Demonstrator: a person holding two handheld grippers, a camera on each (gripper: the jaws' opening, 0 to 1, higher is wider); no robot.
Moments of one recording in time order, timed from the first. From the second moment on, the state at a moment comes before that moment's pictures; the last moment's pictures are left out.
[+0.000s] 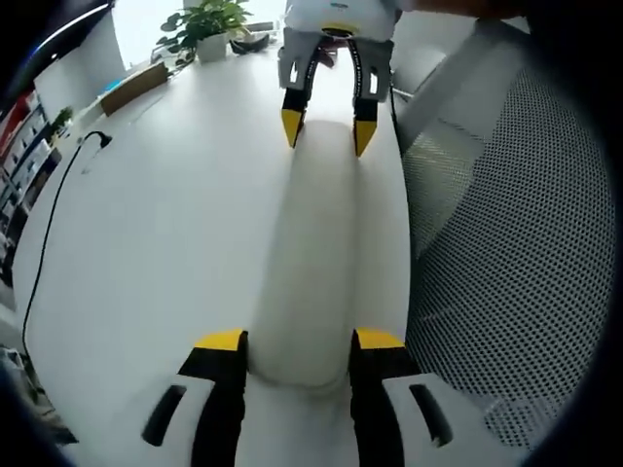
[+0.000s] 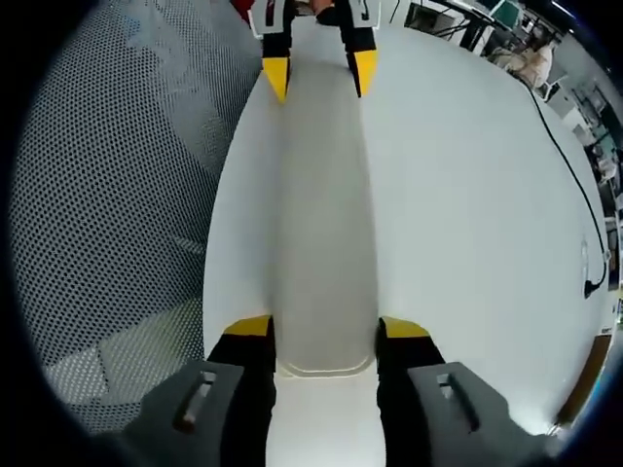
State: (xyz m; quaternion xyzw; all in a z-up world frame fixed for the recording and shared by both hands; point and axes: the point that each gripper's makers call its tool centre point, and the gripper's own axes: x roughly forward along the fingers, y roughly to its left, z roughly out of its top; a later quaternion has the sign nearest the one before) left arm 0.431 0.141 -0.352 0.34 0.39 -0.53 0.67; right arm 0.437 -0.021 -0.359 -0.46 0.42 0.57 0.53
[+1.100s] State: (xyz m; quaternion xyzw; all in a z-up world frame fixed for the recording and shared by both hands) left arm 0.454 0.171 -0.143 -0.04 0.21 -0.36 0.91; right arm 0.465 -0.021 -0.149 -0.06 0.21 0.45 0.87
